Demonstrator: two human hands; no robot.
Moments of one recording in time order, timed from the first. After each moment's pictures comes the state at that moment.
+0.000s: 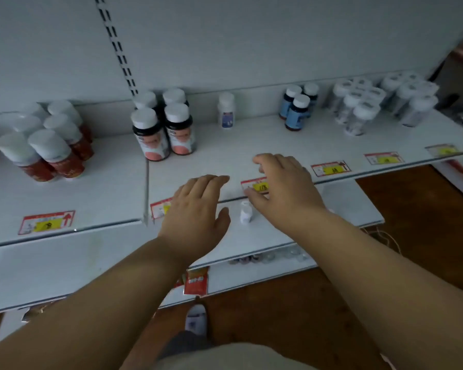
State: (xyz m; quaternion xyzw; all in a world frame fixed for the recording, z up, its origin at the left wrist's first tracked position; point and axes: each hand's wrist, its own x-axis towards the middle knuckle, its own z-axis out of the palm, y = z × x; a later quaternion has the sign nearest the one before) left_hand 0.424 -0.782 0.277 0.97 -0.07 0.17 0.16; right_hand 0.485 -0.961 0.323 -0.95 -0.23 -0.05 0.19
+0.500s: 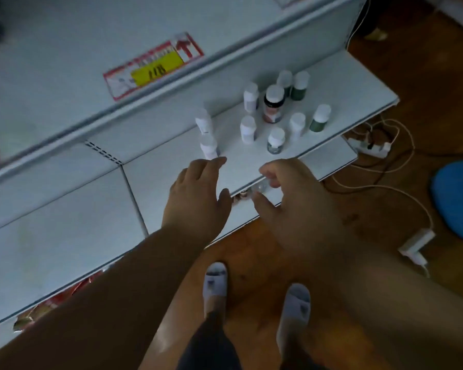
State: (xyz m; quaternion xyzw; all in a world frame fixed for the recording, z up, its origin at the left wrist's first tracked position) left_hand 0.471 -0.888 0.071 0.98 -0.05 -0.04 0.18; right_hand 0.448 -1.059 0.091 -0.93 -0.01 0.04 0.36
